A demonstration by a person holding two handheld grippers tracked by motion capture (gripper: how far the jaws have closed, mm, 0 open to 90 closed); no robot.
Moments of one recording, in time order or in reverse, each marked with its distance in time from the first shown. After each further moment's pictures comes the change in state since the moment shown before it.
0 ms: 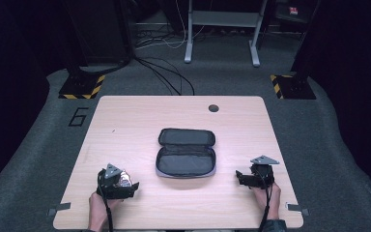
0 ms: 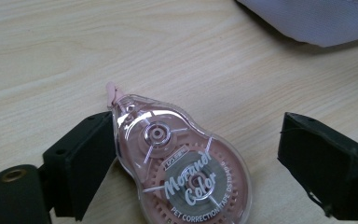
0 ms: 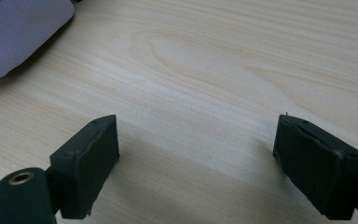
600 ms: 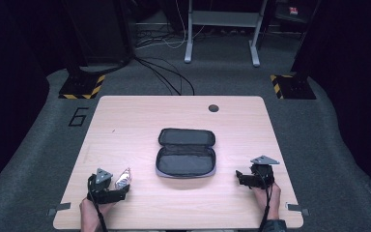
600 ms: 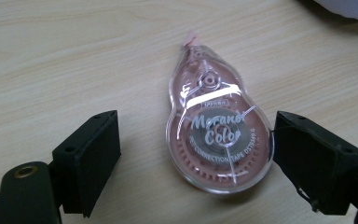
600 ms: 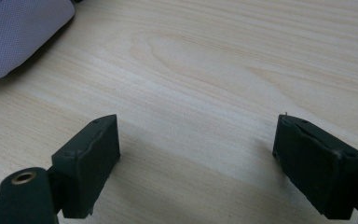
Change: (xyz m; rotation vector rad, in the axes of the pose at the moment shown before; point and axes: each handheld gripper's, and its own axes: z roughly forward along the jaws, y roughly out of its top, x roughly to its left) left arm 0.016 -0.019 -0.016 0.000 0.076 -0.046; right arm 0.000 0.000 0.000 -0.004 0.001 0.006
